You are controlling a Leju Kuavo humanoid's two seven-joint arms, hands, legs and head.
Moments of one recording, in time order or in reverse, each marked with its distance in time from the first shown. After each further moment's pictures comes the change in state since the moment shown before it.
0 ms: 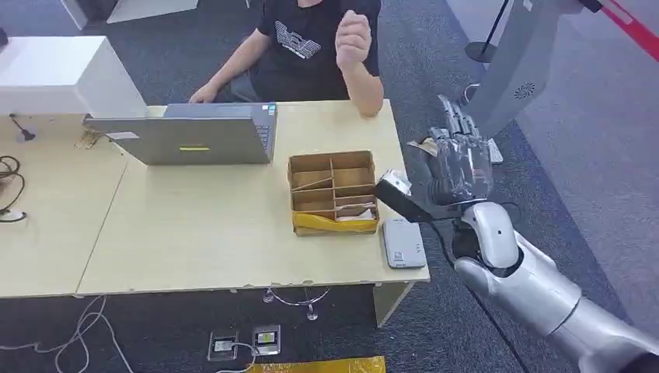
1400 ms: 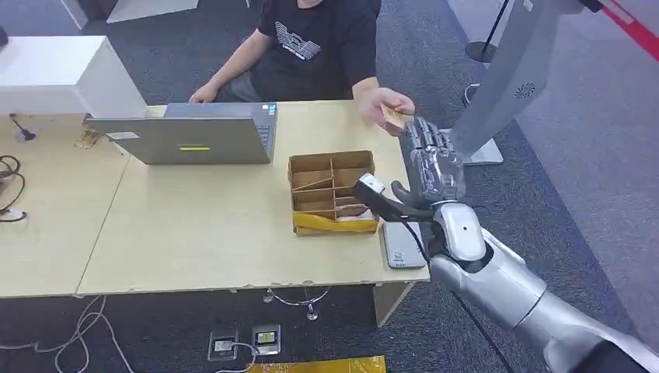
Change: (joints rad) left arm -0.004 -0.021 0.000 0.000 0.000 -0.011 0.028; right arm -0.007 0.101 0.023 0.160 0.035 0.153 0.077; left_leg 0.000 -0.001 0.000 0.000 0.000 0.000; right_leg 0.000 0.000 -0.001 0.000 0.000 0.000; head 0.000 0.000
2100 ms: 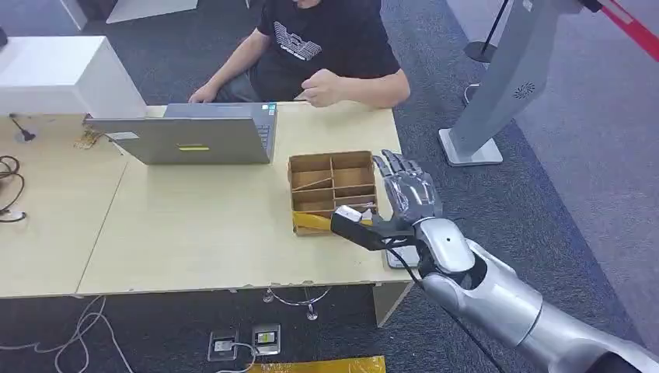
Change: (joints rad) left arm 0.003 0.002 0.001 0.000 0.003 0.008 -0.014; right arm 0.022 -0.003 0.074 -0.150 -0.127 0.242 0.013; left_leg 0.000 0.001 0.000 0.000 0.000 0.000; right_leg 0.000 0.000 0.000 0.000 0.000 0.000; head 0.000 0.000
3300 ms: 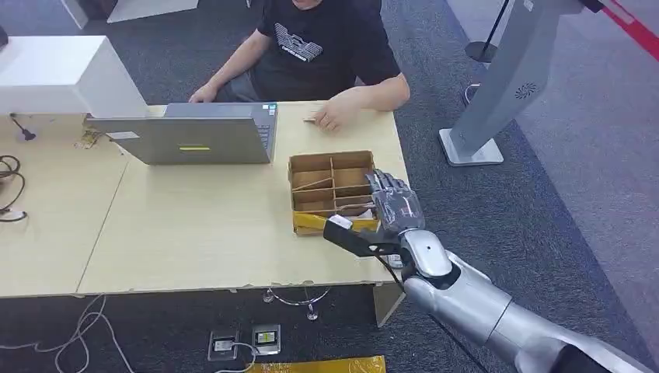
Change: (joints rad) left arm -0.015 0.019 -0.001 -0.002 -0.003 -0.015 0.063; right arm -0.005 0.110 0.068 0.285 -0.064 -0.163 -0.069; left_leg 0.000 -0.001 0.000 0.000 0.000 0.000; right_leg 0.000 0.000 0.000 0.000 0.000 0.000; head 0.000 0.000
